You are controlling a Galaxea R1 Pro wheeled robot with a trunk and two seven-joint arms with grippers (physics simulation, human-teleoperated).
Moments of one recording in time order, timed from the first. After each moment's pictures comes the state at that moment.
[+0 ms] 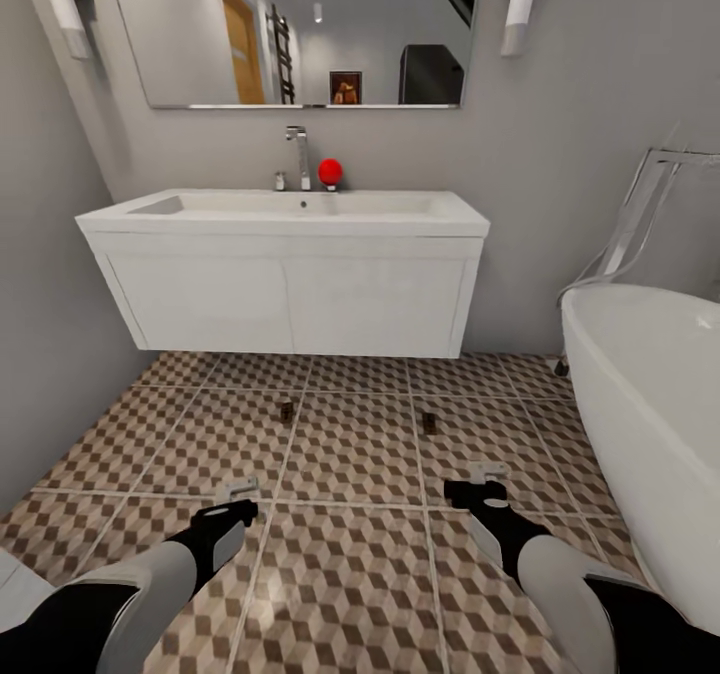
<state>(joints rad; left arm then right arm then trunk) -0.86 -0.01 -0.04 -0.02 0.18 0.00 0.32 -0.86 0.03 -0.18 -0.07 0.21 -0.09 -0.15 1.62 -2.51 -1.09</state>
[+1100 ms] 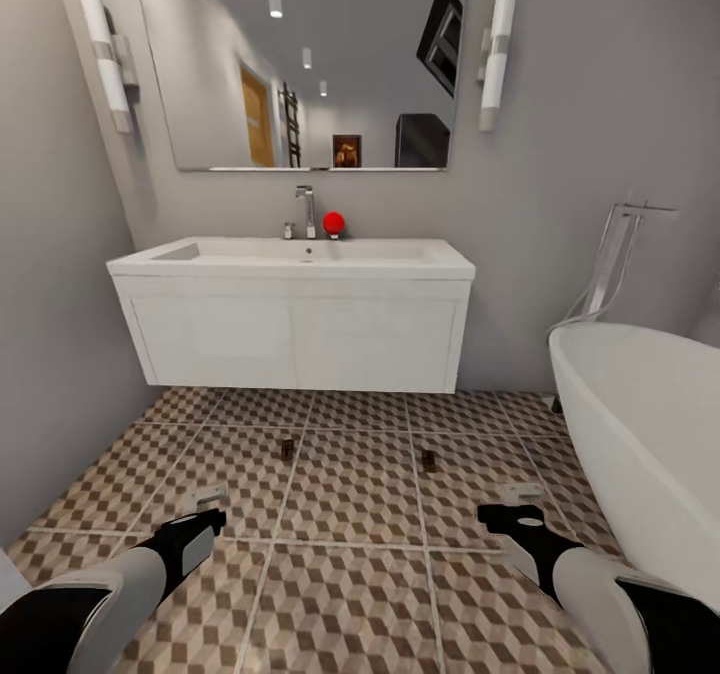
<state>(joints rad) -0.85 0.08 -0.04 0.00 0.24 0.01 0.33 -0.85 -0.07 -0.18 0.03 0.21 -0.09 -0.15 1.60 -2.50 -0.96</state>
